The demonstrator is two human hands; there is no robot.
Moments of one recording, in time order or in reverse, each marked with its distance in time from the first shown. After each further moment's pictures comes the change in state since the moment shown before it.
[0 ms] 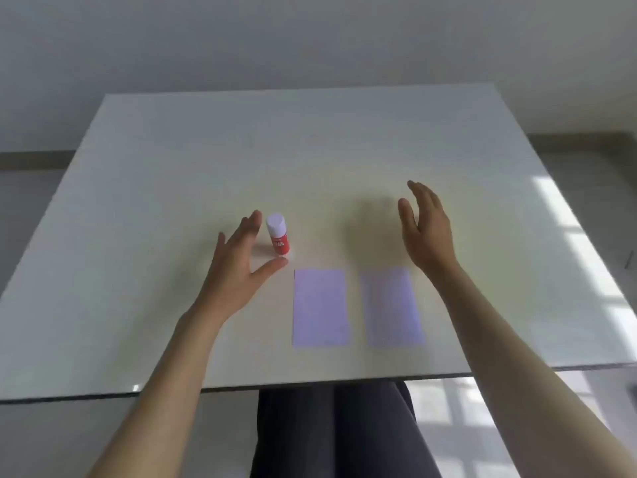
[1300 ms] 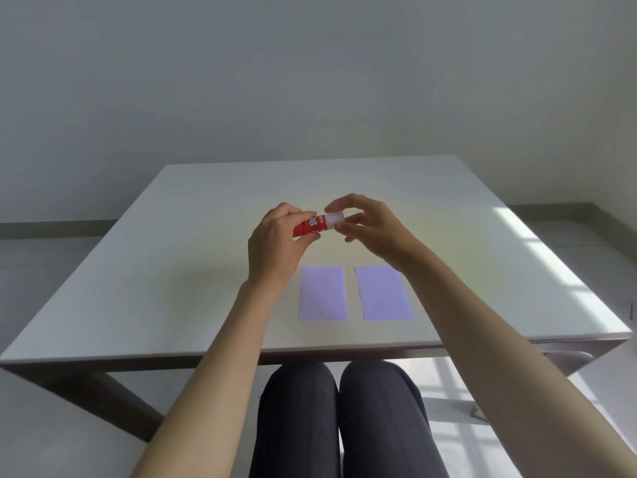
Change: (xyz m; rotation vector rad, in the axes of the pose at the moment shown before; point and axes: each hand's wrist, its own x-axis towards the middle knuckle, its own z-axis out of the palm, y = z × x) left_hand -0.042 0.081 0.005 0.105 0.562 0.340; right_hand -0.069 -0.081 -0.021 0.416 -0.323 -0.307
